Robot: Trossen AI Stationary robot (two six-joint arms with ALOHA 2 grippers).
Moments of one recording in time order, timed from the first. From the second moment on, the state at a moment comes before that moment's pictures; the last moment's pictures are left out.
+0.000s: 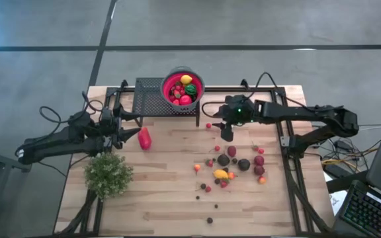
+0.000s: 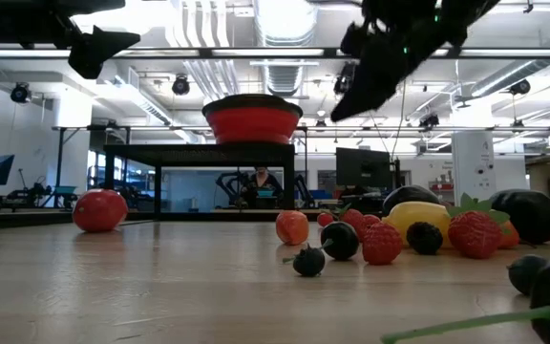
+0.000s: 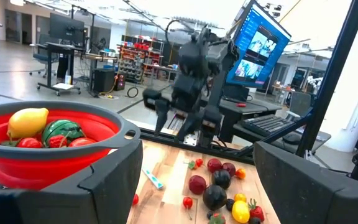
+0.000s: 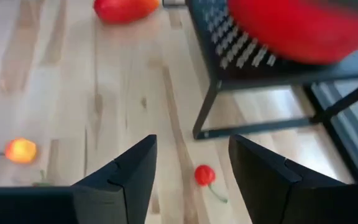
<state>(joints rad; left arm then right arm) 0.22 0.28 0.34 0.00 0.07 -0.19 -0.26 1.34 0.90 -0.24 -0.03 -0.10</state>
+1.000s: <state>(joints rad) 0.22 0.28 0.34 0.00 0.07 -0.19 -0.34 1.74 0.78 0.19 -0.02 -0.03</state>
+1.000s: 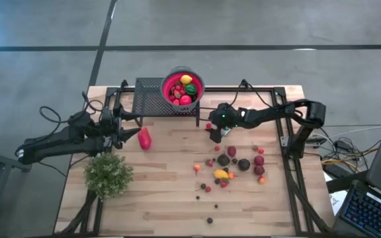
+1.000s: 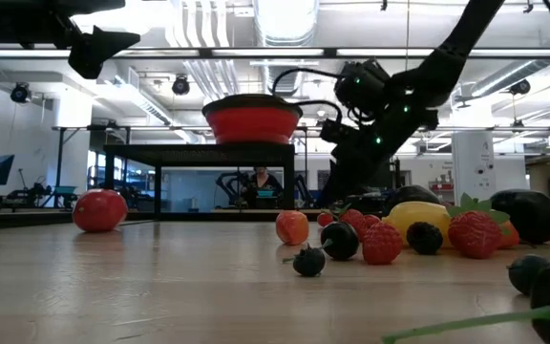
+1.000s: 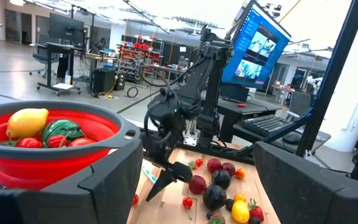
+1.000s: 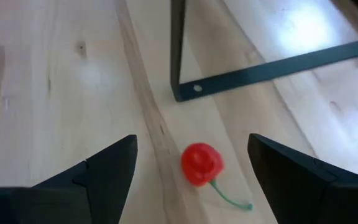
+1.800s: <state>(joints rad) 0.22 0.28 0.34 0.00 0.07 -0.19 -0.34 1.82 0.78 0.21 -0.02 -0.03</state>
